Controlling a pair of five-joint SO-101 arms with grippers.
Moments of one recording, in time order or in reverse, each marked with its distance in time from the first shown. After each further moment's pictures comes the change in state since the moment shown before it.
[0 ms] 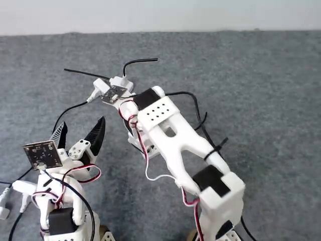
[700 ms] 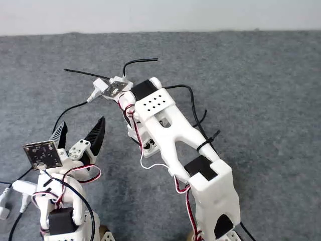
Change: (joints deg) left arm 0.0 0.0 0.0 0.0 0.0; right arm 1.5 10.7 -13.5 7.3 0.0
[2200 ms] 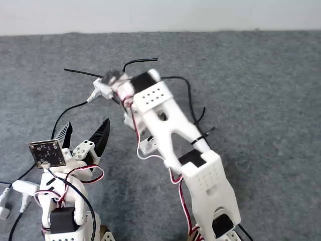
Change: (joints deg) left arm 2.3 0.0 1.1 0.0 0.0; right arm 1.9 9.1 -20.2 1.8 2.9
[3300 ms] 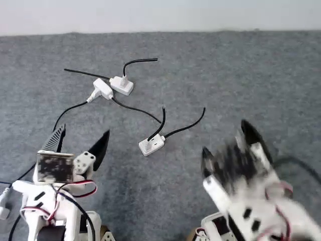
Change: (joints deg) left arm 1.5 0.0 -19.3 17.6 -18.2; right arm 13.7 -110.6 58.9 -2.9 4.5
